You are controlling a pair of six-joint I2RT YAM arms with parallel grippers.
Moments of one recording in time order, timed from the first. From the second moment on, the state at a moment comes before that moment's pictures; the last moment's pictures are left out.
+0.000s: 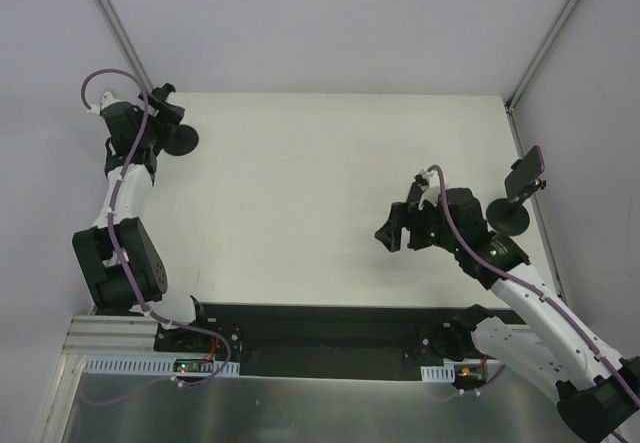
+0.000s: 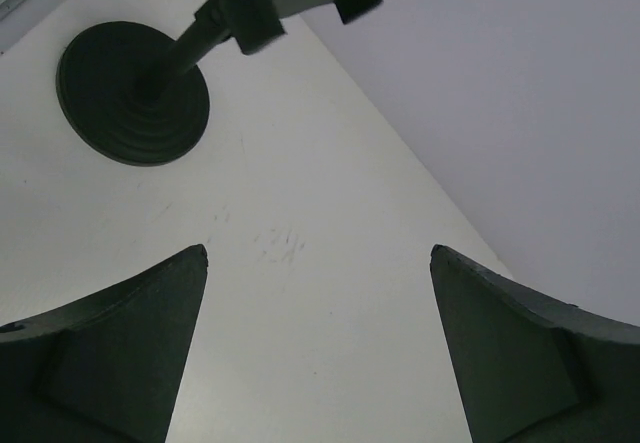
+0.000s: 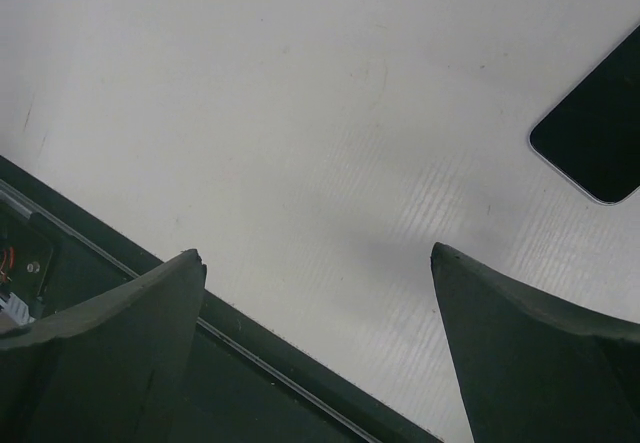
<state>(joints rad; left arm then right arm) 0.28 1.49 1.17 -0.06 0.19 -0.74 0.57 0.82 0.73 -0.53 -0.14 0.36</state>
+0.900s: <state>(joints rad) 0.46 2.05 1.30 0.84 0.47 -1.29 0.57 0.82 0.73 -0.59 -0.12 0.33</state>
